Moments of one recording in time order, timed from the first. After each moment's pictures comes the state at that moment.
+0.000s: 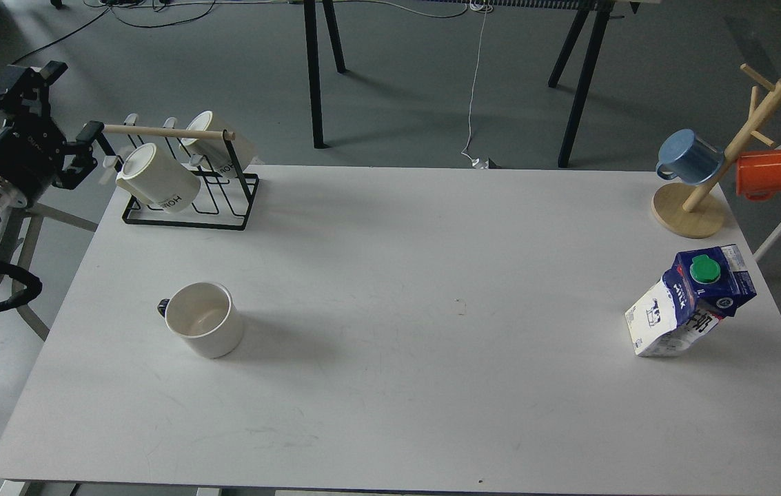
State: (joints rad) left arm -0.71 0.64 -0.56 -0.51 0.24 -0.49 -0.49; right arm 0.17 -0.87 1.11 1.08 0.66 0.49 0.02
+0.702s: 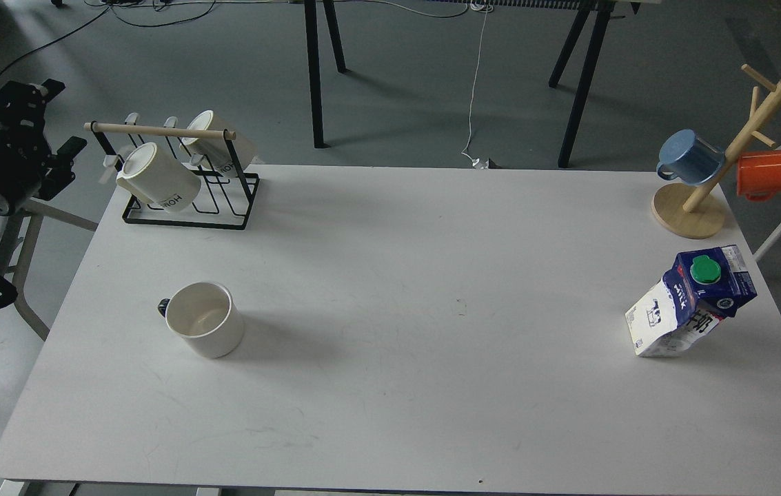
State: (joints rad) left arm -0.78 0.66 -0.55 -0.44 0.60 -0.49 -0.49; right arm 0.20 -0.89 1.08 1.08 0.65 0.49 0.02
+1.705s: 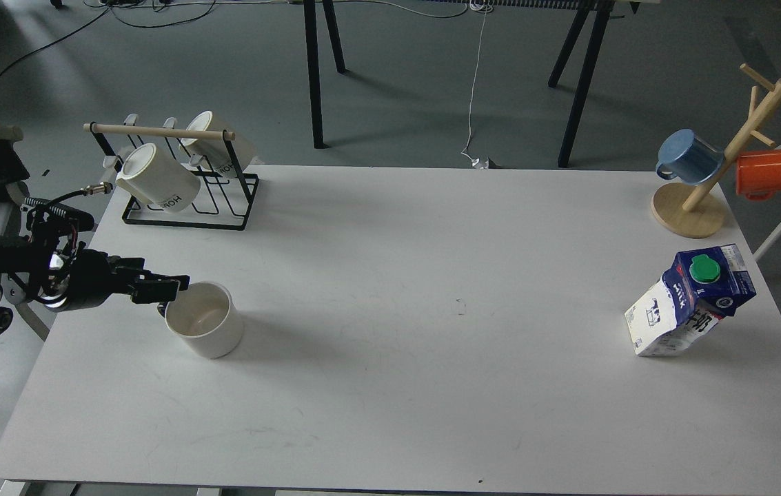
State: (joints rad) left arm -0.62 0.76 -0.45 -0.86 1.88 -0.29 -0.49; right arm 0.16 -0.88 1.07 1.09 0.65 0.49 0.02
